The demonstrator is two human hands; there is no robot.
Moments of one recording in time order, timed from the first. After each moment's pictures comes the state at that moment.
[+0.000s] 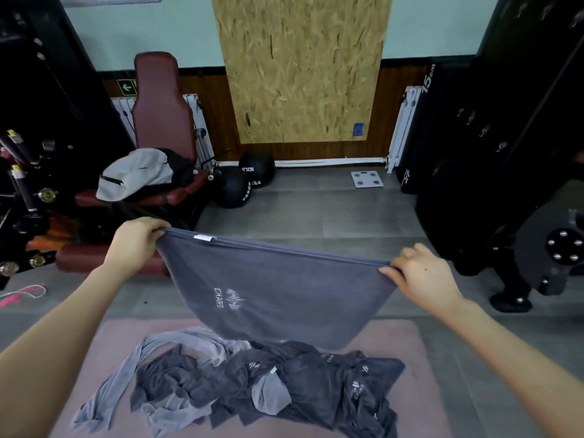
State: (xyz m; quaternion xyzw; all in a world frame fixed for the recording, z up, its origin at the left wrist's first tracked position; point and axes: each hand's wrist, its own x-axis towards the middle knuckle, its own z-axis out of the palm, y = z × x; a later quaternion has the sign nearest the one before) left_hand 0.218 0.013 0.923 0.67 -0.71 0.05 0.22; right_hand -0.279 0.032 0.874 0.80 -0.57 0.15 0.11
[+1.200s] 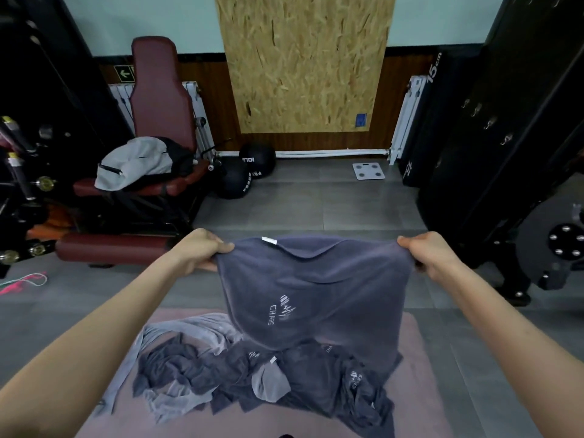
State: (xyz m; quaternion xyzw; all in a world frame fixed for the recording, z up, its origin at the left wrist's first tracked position) left_hand 0.118 0.006 0.904 0.71 -0.44 -0.48 0.27; right_hand -0.277 -0.016 0.884 0.41 -0.75 0.33 -0.40
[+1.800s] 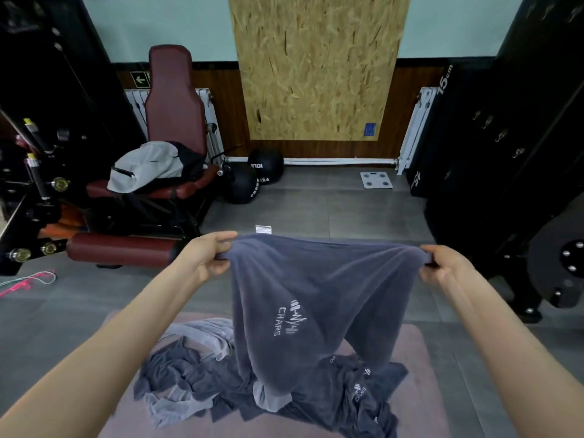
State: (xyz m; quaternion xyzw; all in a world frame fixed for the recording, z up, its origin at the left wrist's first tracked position) left_hand 0.110 0.019 0.917 0.65 -0.26 -0.56 0.44; right_hand -0.282 -0.024 0.888 0.14 -0.67 0.45 -0.58
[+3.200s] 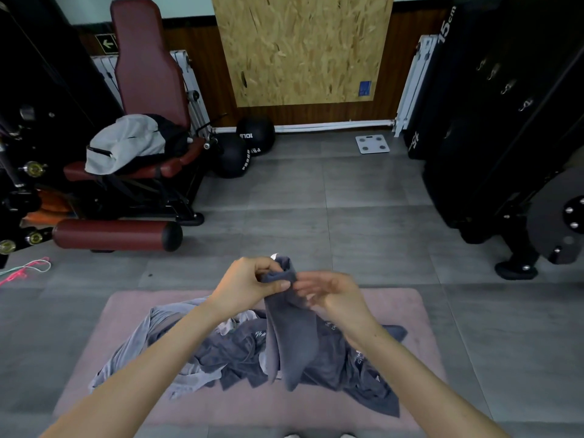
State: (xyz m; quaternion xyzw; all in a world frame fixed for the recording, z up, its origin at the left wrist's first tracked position) left_hand 0.052 0.063 0.874 0.60 -0.67 -0.37 0.24; right_hand -0.130 0.079 0.841 0.49 -0.48 0.40 -0.61
